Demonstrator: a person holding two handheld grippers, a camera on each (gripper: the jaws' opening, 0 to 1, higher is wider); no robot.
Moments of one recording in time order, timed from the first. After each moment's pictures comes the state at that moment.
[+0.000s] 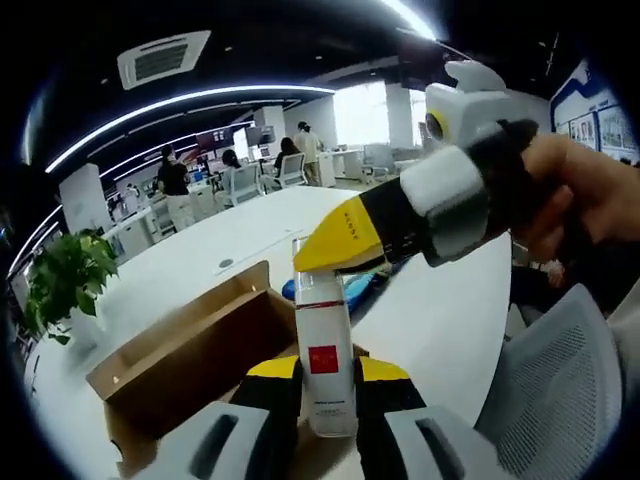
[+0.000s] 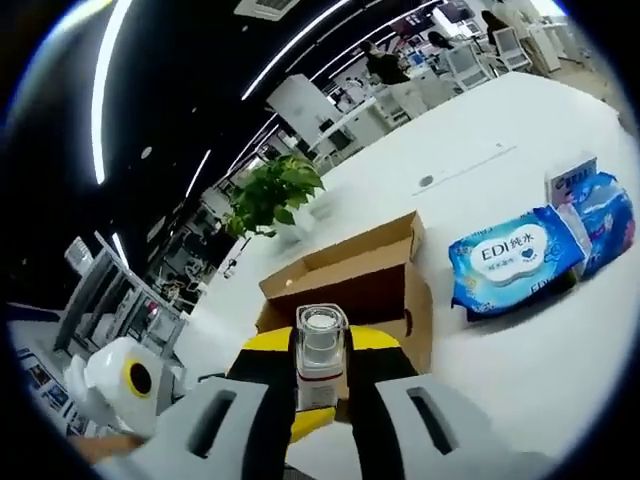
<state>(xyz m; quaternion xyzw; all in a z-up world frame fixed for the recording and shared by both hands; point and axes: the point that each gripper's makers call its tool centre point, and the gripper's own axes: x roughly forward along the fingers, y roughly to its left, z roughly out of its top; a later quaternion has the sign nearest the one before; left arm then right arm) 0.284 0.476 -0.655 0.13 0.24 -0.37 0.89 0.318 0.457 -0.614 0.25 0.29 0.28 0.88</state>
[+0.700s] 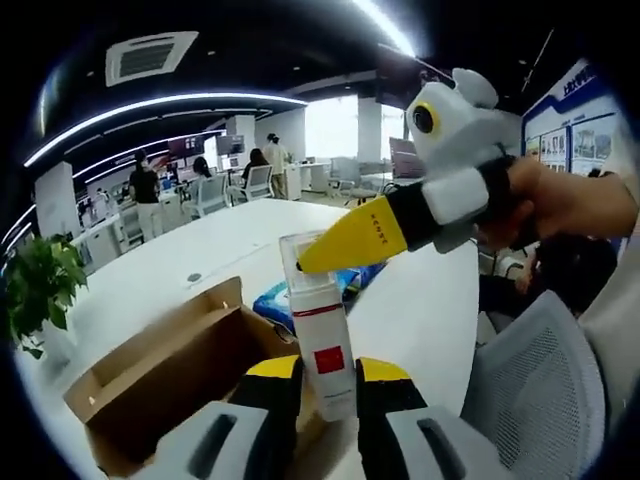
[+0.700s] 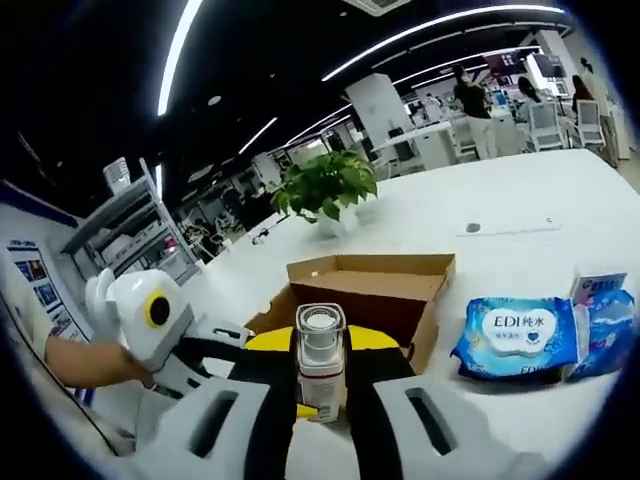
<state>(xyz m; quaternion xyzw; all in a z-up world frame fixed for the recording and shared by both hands) 0.283 0.464 -0.641 0.12 0.21 -0.44 0.86 0.309 0.457 -0.588 0.14 0.24 0.41 0.87</state>
